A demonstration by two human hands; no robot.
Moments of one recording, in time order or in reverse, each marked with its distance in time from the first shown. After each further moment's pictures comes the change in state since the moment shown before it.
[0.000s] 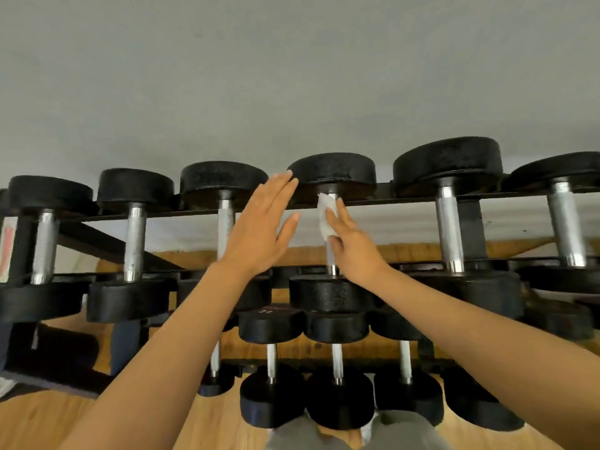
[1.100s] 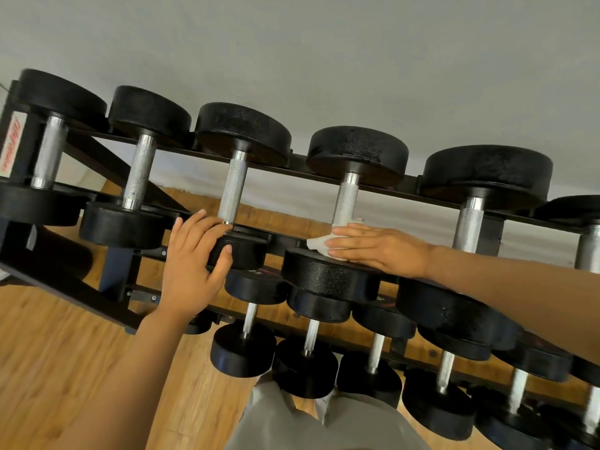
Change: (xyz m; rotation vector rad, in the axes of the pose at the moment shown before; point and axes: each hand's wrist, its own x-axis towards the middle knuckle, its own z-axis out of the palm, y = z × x) left_hand -0.142 -0.020 0.017 0.019 0.217 -0.422; right_hand 0.026 0.090 -0.029 -0.334 -0.357 -1.069
